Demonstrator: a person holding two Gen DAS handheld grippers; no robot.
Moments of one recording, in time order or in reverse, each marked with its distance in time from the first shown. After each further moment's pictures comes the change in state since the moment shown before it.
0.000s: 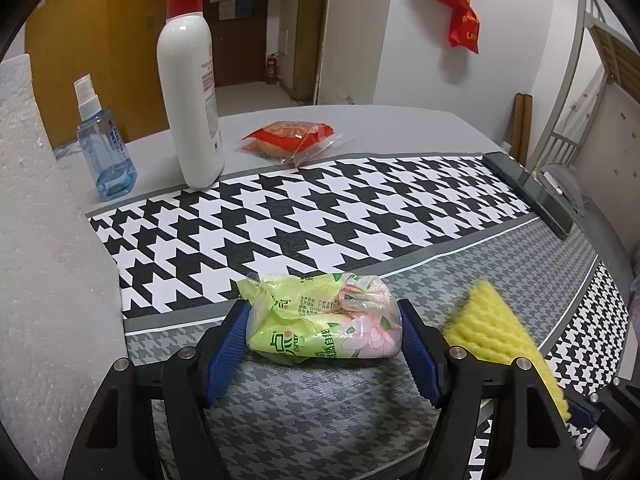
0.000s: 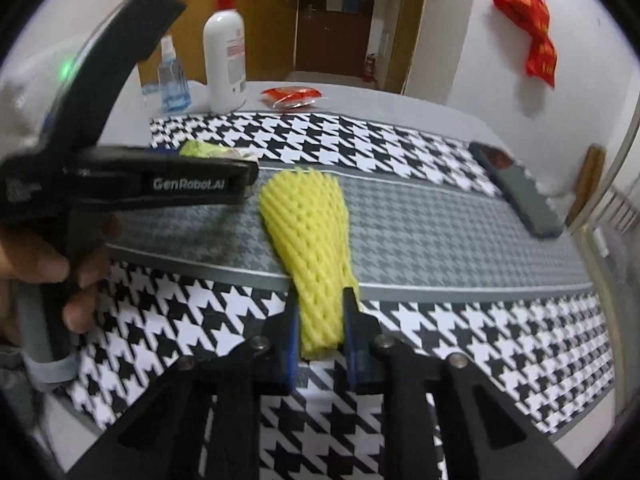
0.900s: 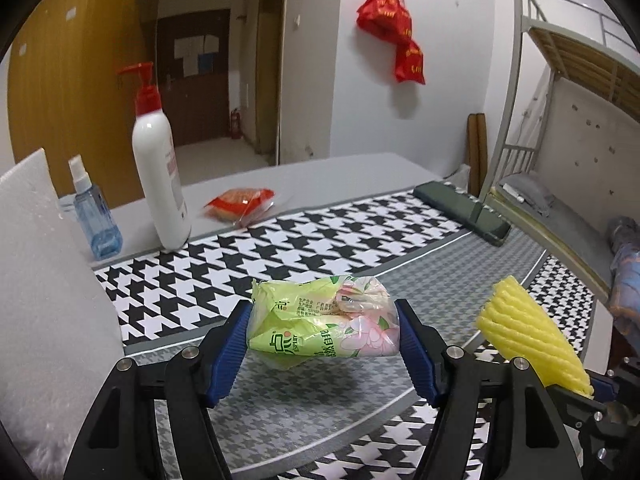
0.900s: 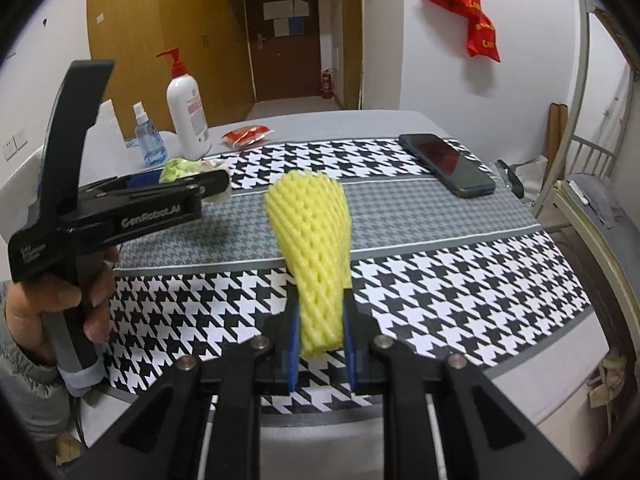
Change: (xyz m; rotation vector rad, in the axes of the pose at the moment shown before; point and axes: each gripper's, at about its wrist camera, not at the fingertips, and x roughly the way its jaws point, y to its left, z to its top) left arm -0.064 -0.034 -0.014 0.122 -0.203 -0.094; right arm -0.077 -0.027 -0.037 0.195 -0.096 -0.051
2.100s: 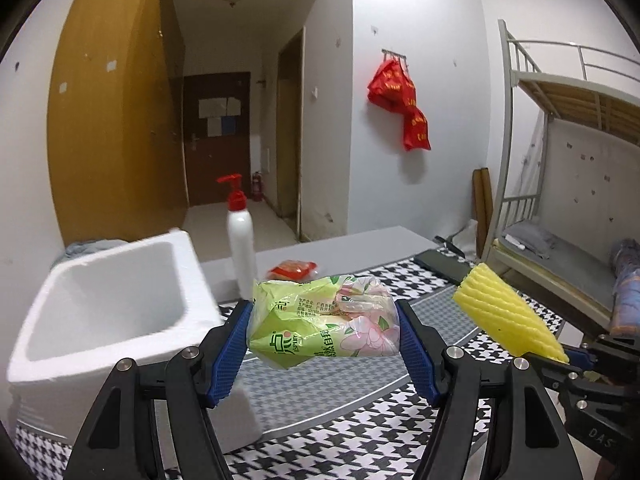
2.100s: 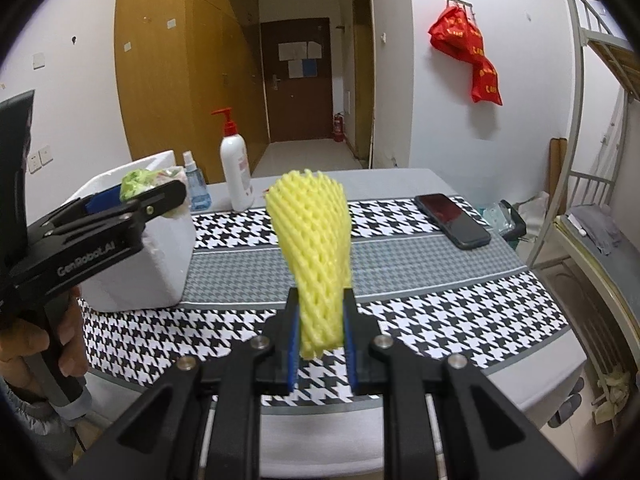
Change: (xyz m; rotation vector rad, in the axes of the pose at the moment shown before) left arm -0.136 0.021 -0.002 0.001 -0.238 0.075; right arm -0.081 0.046 0.011 -0.031 -0.161 0.033
